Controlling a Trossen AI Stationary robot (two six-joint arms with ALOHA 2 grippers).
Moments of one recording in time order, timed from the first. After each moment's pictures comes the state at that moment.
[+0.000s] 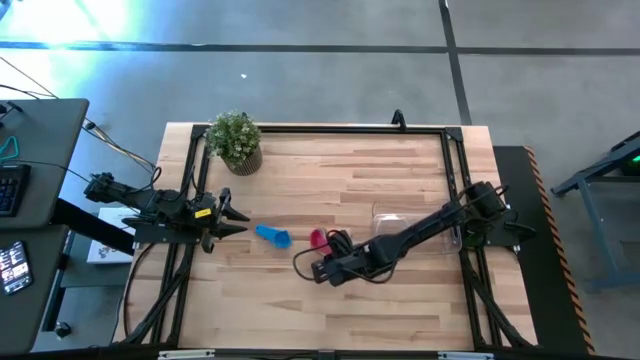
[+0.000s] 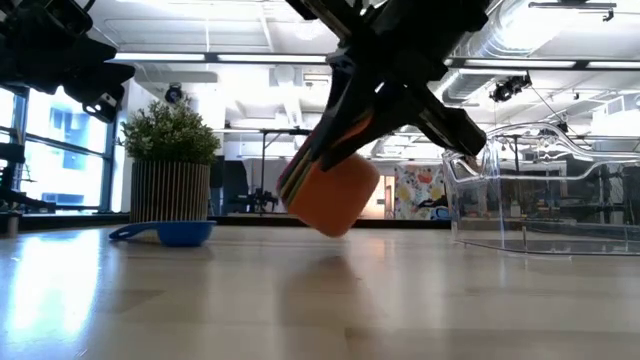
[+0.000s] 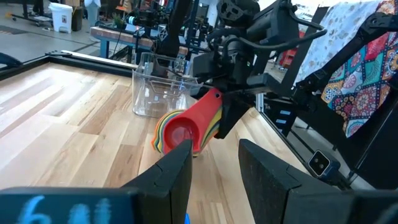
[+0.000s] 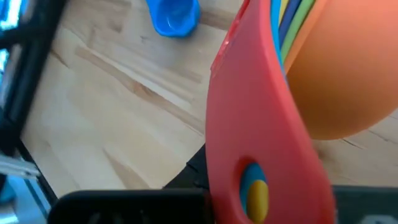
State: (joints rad) left arm -0.33 0.01 0.06 -0.10 -0.19 -0.23; right arm 0.40 1.94 1.33 -0.33 0.37 1.44
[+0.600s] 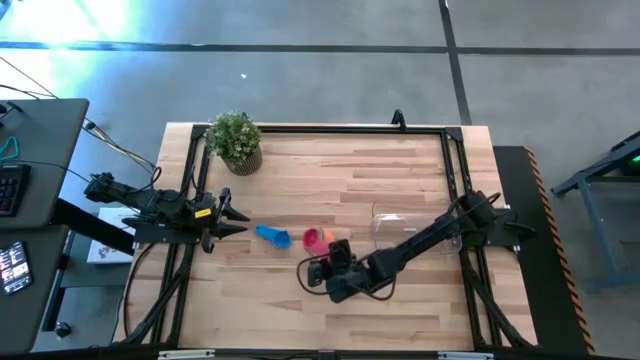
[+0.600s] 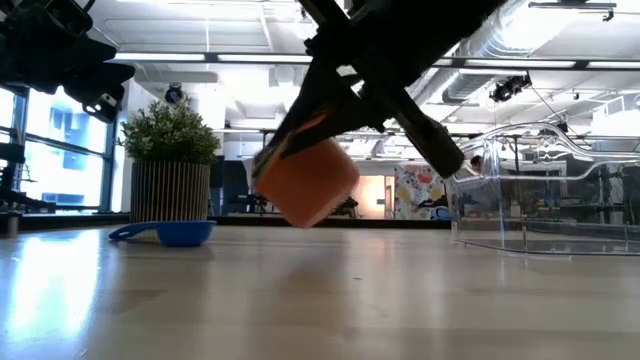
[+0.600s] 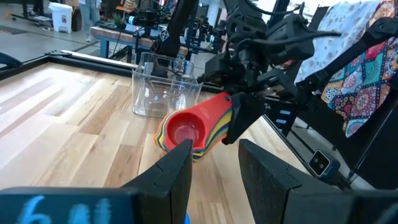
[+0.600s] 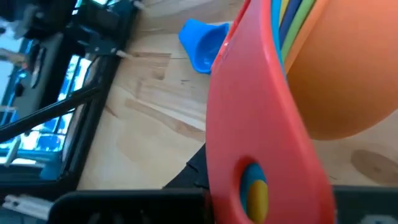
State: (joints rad) left arm -0.33 0.01 0.06 -0.10 -0.19 -0.23; right arm 0.47 2.02 1.33 -0.09 0.65 1.56
